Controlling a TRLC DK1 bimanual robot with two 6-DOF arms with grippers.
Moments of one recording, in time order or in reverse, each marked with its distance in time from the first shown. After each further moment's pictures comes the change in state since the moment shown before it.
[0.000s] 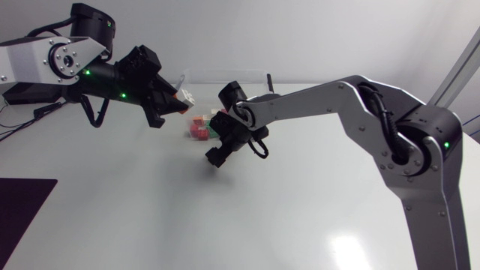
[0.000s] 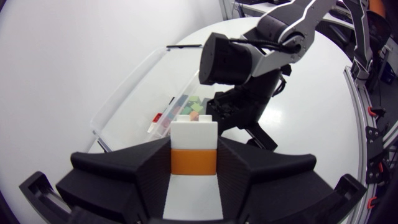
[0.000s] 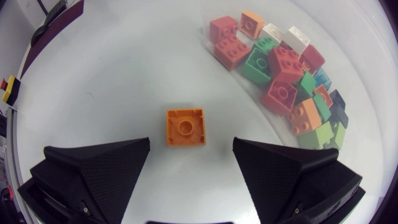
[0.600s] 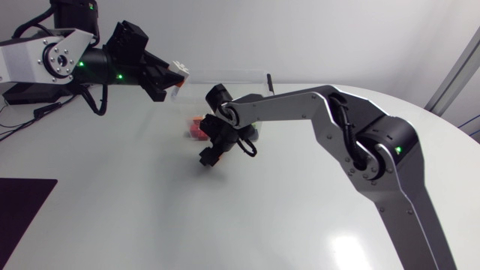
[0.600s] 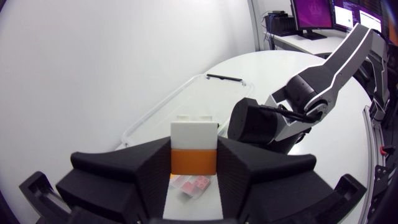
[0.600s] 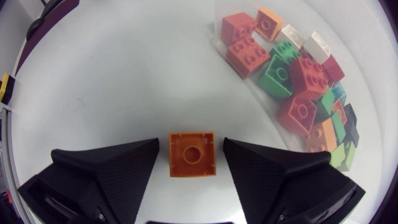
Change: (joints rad) left arm 0.037 -0.001 -0.001 0.253 0.000 -0.236; right arm 0.034 0.130 0.200 -0.120 0.035 -0.011
